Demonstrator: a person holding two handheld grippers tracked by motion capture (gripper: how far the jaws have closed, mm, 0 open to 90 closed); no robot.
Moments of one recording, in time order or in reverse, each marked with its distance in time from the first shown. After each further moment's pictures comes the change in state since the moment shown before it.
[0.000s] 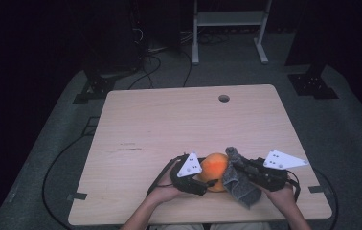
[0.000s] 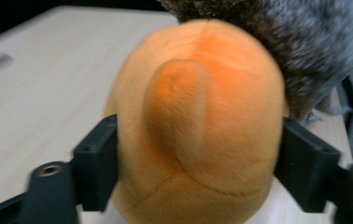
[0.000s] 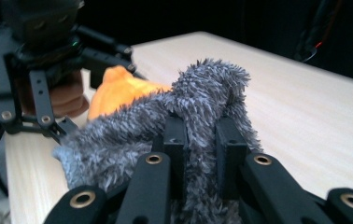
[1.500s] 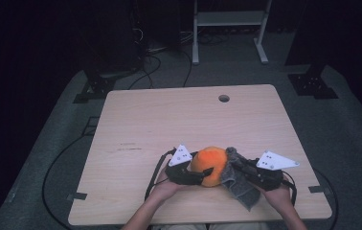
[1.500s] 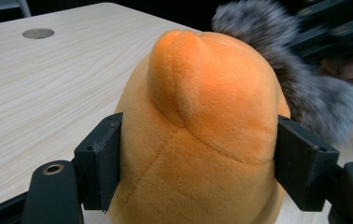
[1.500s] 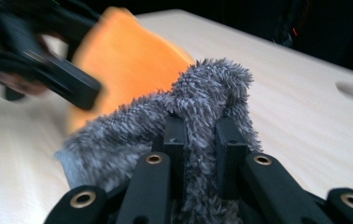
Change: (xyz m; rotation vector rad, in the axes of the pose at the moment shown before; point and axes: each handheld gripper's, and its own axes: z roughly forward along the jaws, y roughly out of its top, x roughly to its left) left arm 0.021 -0.018 0.004 -0.051 0.071 -0.269; right arm 0.004 -0.009 0.014 0.042 -0.055 -0.055
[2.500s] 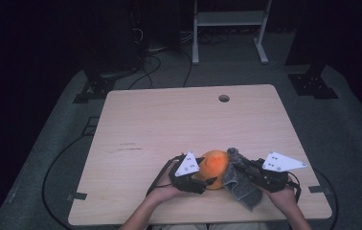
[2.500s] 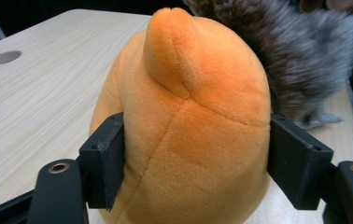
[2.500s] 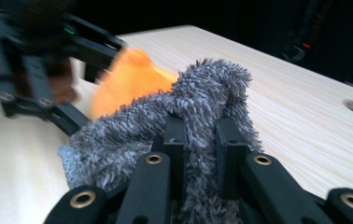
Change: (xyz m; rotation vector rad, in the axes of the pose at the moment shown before) left arm -0.014 -0.001 0.000 0.035 -0.097 0.209; right arm -0.002 0.003 -0.010 -0.001 0.050 -0.014
